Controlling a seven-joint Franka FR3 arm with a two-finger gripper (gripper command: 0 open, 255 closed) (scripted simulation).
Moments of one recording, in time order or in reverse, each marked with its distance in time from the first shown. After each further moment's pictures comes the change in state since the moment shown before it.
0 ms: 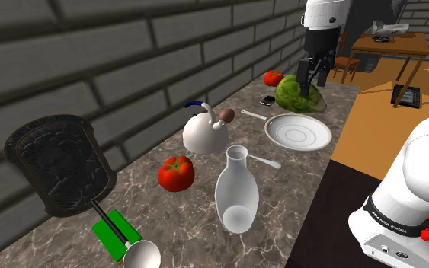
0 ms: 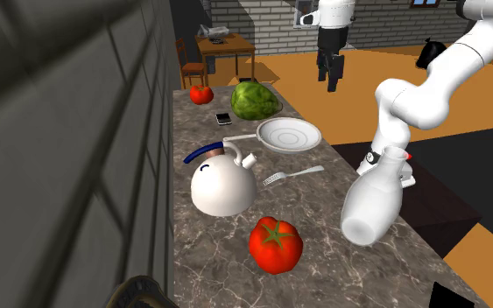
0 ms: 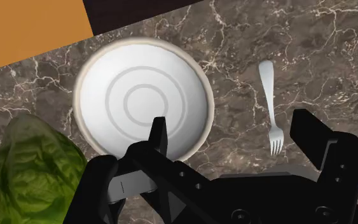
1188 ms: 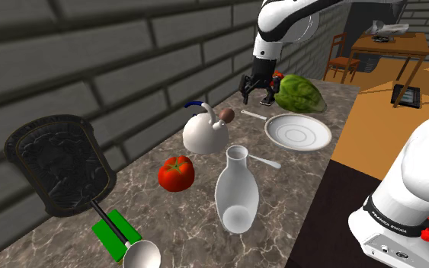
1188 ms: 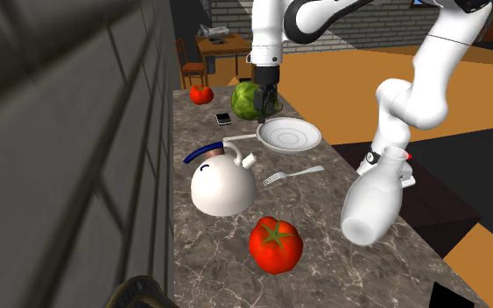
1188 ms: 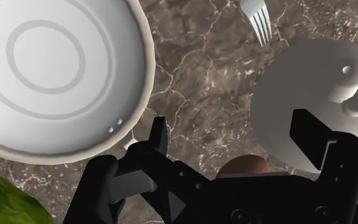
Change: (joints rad) arm -0.041 0.547 -0.041 0.164 0.236 0.446 0.245
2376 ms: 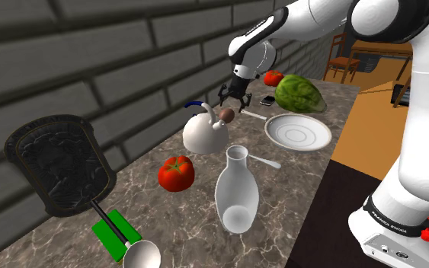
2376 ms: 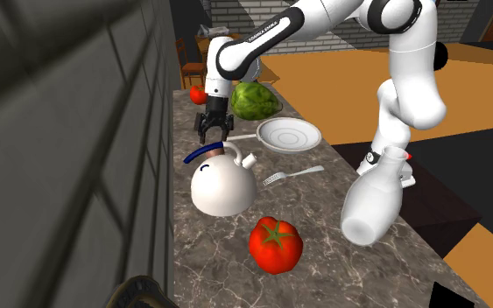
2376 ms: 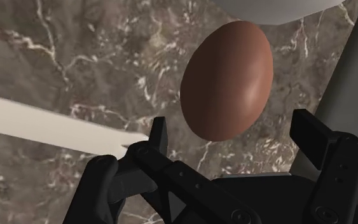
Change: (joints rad) arm -0.062 0.565 -0.033 0.390 0.333 0.231 0.105
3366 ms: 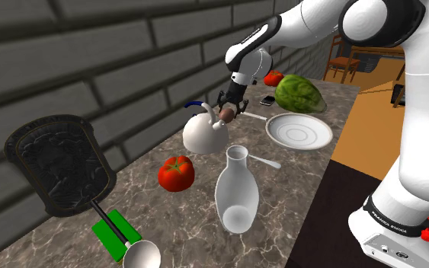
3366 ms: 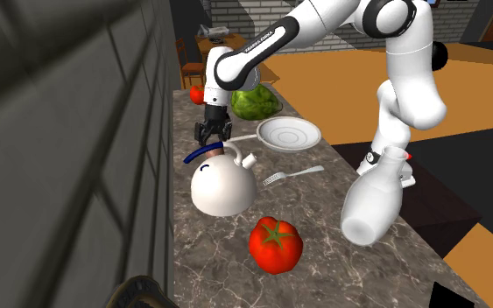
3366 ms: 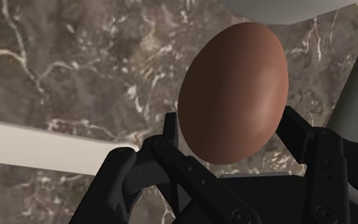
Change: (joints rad) arm 0.007 0.048 0.014 0.001 0.025 0.054 -0.012
